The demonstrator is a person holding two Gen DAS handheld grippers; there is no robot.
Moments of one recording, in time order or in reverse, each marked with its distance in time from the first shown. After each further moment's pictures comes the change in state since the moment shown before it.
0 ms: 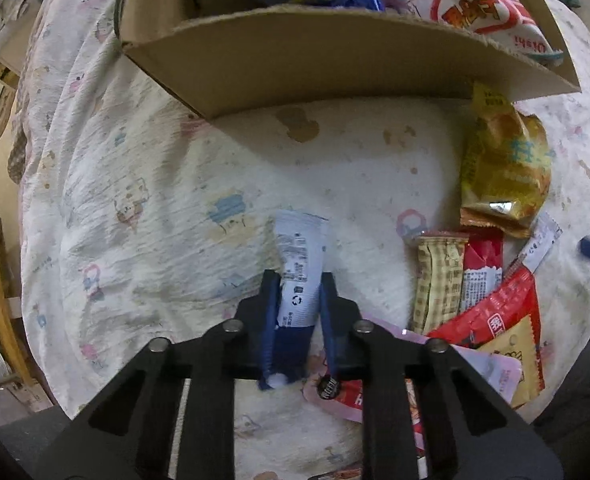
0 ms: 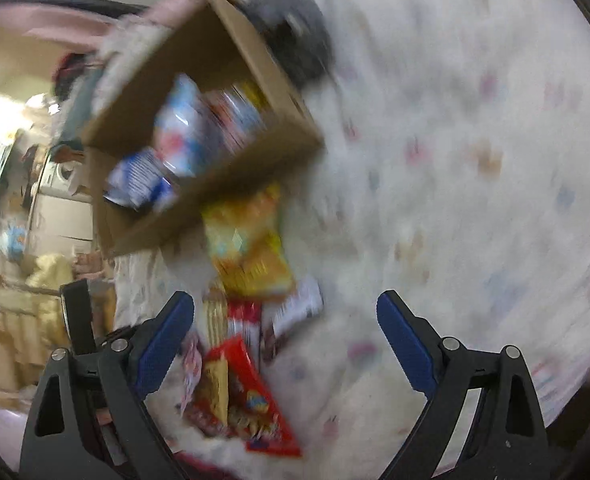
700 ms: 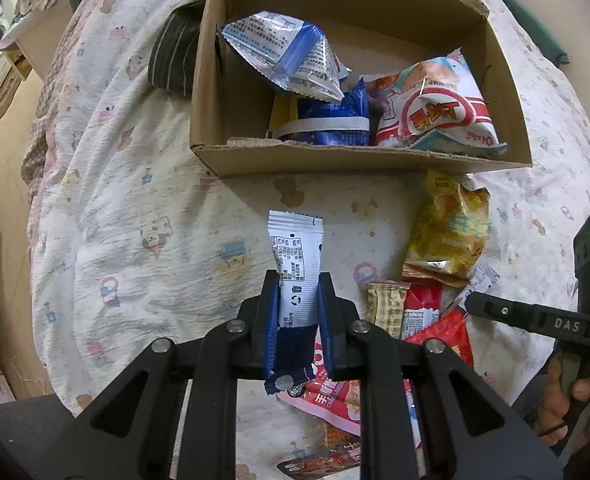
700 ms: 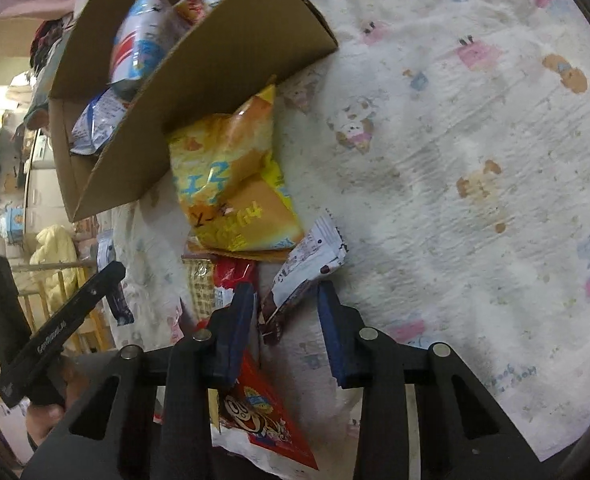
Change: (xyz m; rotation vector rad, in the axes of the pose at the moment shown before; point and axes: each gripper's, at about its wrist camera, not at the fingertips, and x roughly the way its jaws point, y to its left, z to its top) left arm -0.061 0.029 0.003 -0.099 -0.148 -0.103; right arm 0.065 0.007 -0.013 0.008 0.168 -0.011
